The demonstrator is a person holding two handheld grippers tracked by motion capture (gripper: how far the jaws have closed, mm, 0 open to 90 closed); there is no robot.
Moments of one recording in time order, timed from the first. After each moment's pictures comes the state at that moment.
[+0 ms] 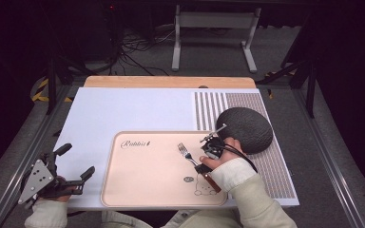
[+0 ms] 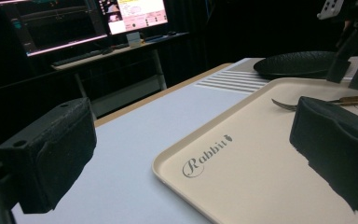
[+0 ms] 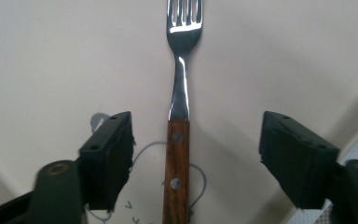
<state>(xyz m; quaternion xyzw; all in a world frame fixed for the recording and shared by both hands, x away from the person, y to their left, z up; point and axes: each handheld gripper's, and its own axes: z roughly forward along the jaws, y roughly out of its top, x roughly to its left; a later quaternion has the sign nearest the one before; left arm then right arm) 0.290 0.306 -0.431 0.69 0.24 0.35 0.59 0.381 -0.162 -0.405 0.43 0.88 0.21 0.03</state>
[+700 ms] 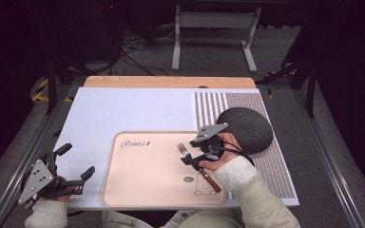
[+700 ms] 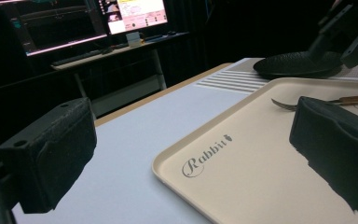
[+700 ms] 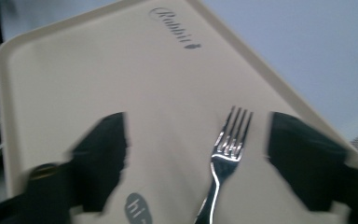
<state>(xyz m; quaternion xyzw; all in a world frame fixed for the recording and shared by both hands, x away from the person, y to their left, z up) 0.290 0.306 -0.431 0.69 0.24 0.35 0.59 0.378 -0.148 -0.382 0.22 0.90 0.38 0.07</state>
